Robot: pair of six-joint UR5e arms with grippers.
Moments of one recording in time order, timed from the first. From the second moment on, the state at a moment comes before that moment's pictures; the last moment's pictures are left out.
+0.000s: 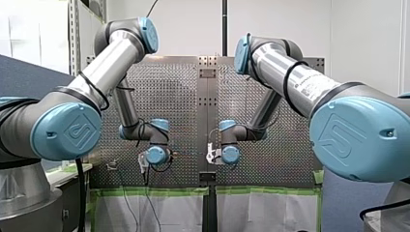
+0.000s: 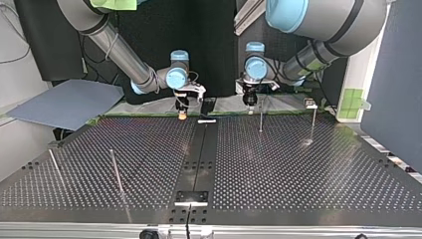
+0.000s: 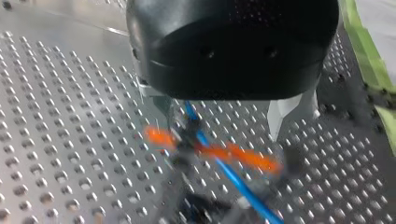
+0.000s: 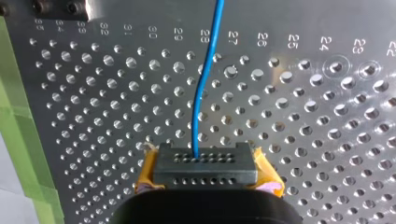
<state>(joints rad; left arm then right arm) -0.27 -2.35 -1.87 -2.25 -1.81 -1.81 2.22 -0.53 1.28 -0.51 1.86 1.61</state>
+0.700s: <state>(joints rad) -0.27 -2.37 -1.80 -2.26 -1.80 -1.81 2.22 -0.53 1.28 -0.51 1.86 1.61</state>
